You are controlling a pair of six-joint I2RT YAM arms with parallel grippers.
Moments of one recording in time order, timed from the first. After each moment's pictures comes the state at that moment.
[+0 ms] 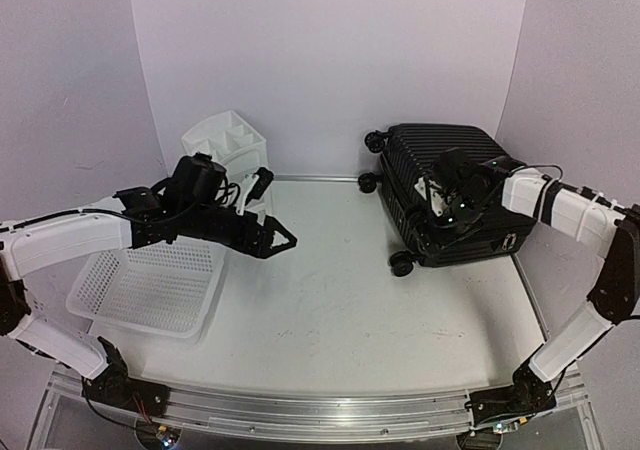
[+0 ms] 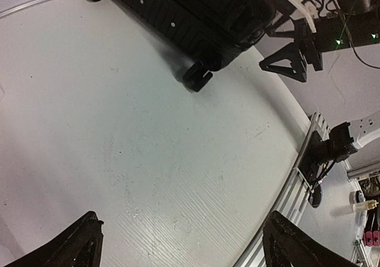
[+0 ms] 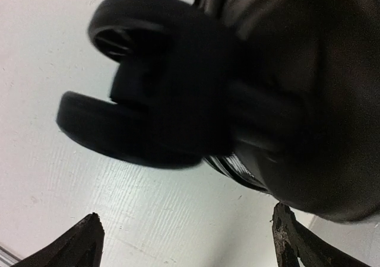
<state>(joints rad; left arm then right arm) -0.79 1.32 1.07 -0.32 0.30 -0.37 0.51 1.52 1.27 -0.91 0.15 0.01</state>
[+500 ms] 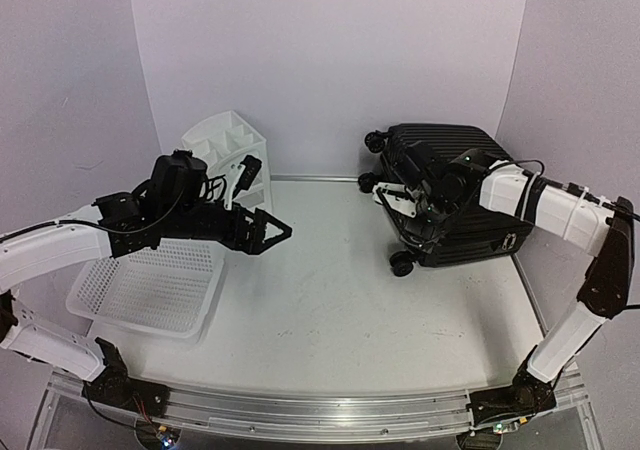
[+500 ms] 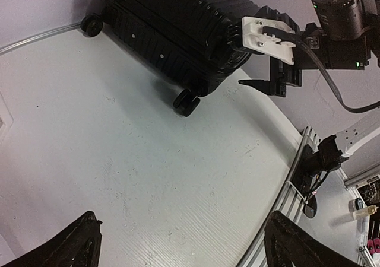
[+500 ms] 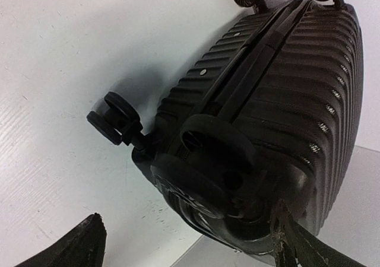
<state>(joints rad) -0.84 1.22 1.02 -0.26 0.24 -0.37 0.74 1.62 1.42 -0.92 0.51 -0.49</state>
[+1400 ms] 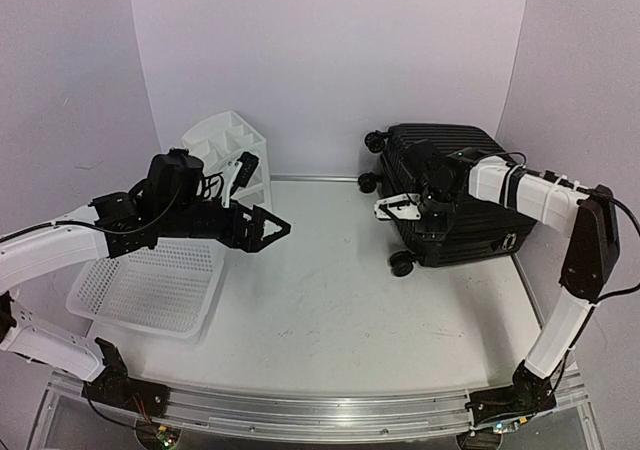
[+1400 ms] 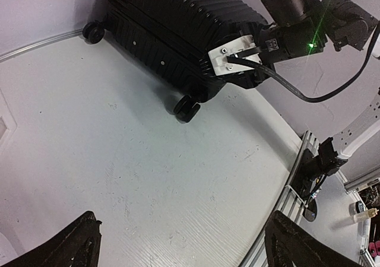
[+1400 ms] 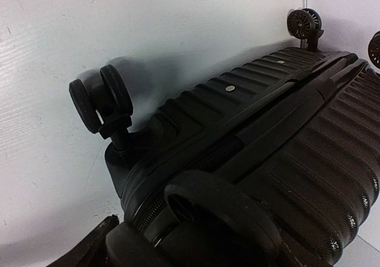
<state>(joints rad) -0.84 1.20 1.02 -0.25 0.22 -0.37 0.59 1.74 1.47 -0.86 0.36 -1.00</state>
